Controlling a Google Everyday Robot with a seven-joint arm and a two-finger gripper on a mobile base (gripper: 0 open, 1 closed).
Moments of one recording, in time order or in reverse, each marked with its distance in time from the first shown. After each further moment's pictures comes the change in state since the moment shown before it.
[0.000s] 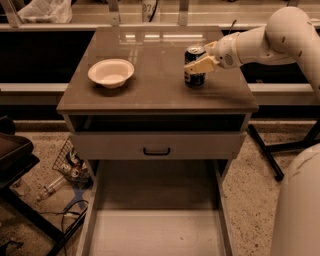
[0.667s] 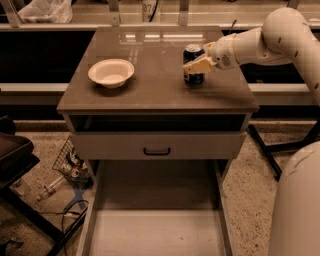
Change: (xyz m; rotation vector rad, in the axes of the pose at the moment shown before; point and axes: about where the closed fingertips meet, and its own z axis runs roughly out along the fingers) arm 0.000 0.002 0.004 -0.007 0.000 0.000
